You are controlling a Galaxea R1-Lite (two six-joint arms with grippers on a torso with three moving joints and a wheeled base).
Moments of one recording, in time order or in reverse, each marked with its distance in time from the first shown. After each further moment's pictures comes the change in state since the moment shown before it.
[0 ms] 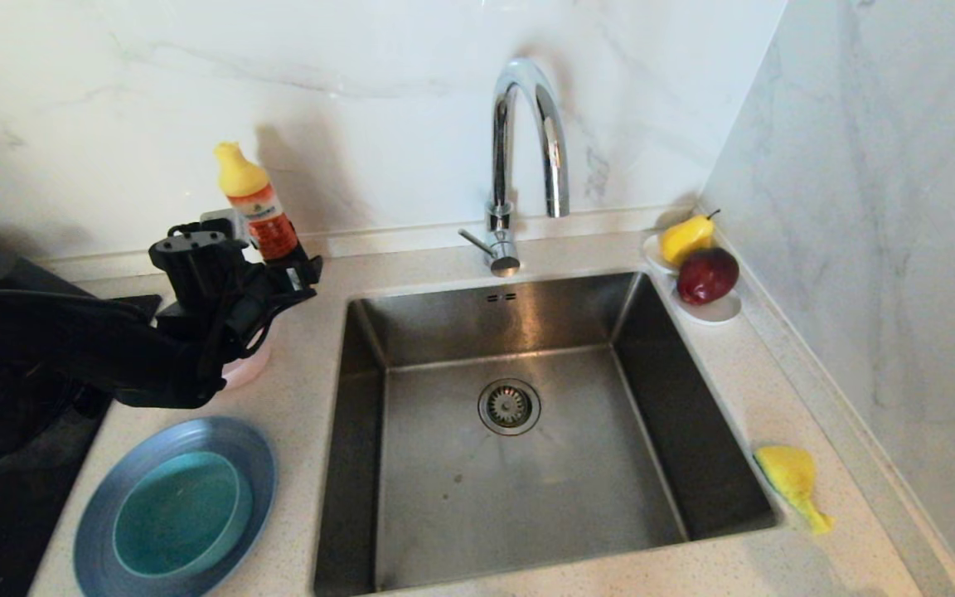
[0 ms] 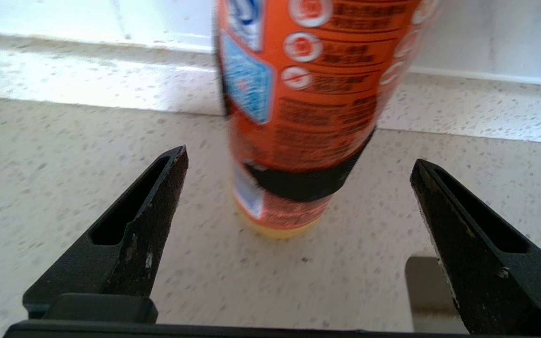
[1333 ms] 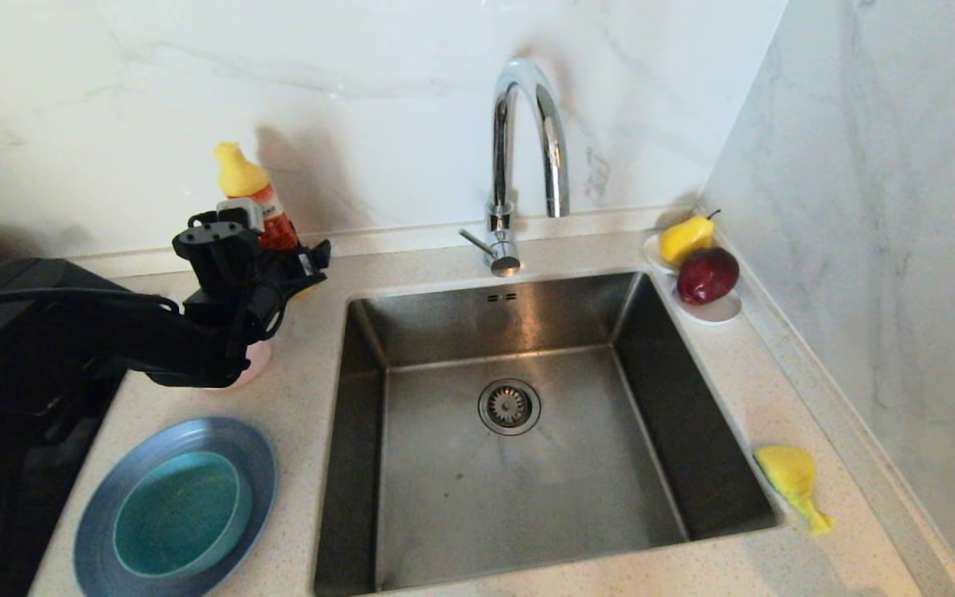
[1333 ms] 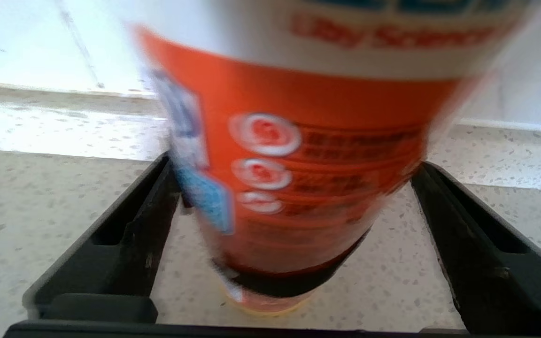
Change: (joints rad) left arm -0.004 0.111 -0.201 0.019 0.006 0.017; right arm 0.000 0.000 0.000 0.000 0.000 0.000
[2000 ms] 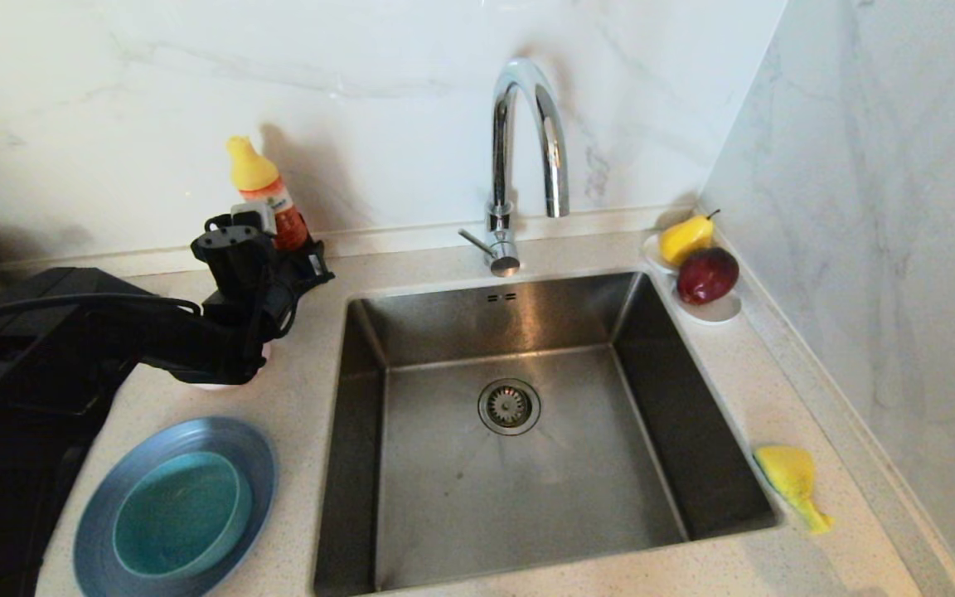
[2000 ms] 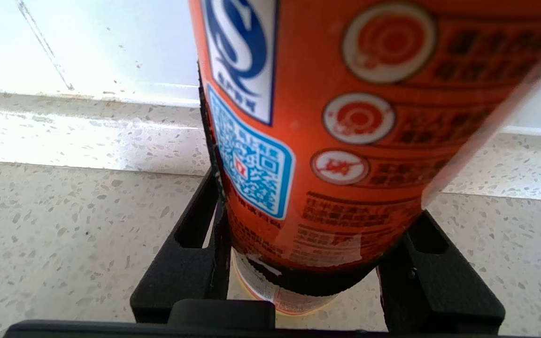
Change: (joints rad) left arm -0.006 0.073 -0.094 -0.001 0.010 0.003; right arm 0.000 0.000 0.000 0.000 0.000 0.000
